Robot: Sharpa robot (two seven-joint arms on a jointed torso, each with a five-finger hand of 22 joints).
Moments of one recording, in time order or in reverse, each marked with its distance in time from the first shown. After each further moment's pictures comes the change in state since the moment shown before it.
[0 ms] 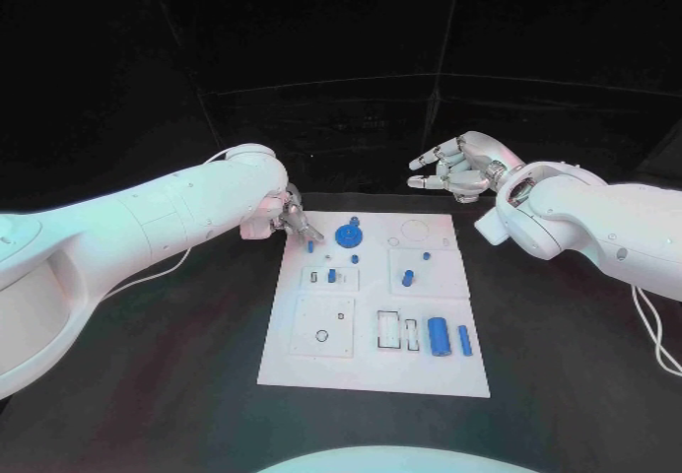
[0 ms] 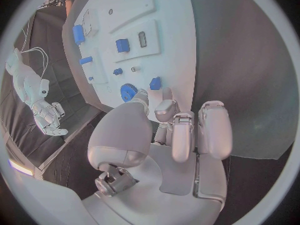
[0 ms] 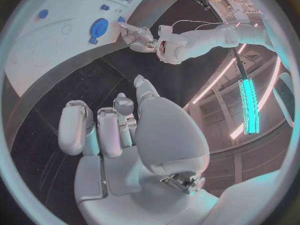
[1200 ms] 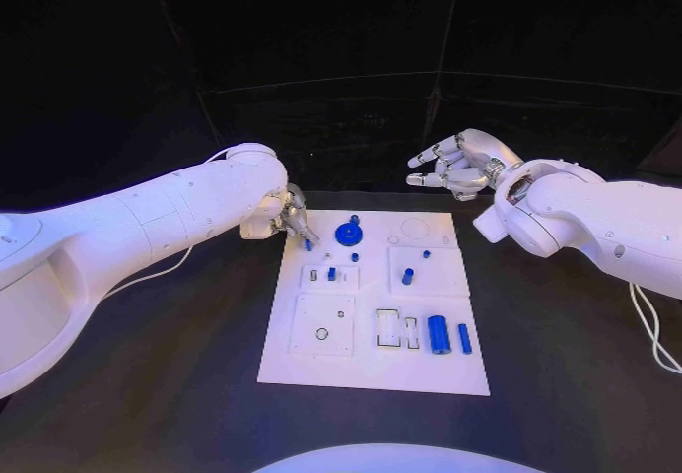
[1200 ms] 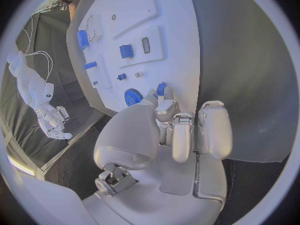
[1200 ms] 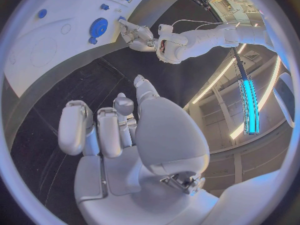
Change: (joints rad) left arm -0.003 0.001 0.000 -0.002 -0.002 0.038 0.050; left_hand 0.213 0.134 0.098 -0.131 0.000 0.039 -0.011 -0.027 -0.047 -0.004 -0.004 0.000 -0.005 0.000 0.000 0.000 0.000 0.000 0.000 0.000 0.000 0.004; right arm 0.000 0.008 0.000 -0.007 0.000 0.000 0.001; right_hand 0.000 0.000 0.000 0.000 0.000 0.000 0.000 0.000 0.000 0.000 0.000 0.000 0.000 0.000 0.000 -0.003 0.001 0.000 0.000 0.000 0.000 0.000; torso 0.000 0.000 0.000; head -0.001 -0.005
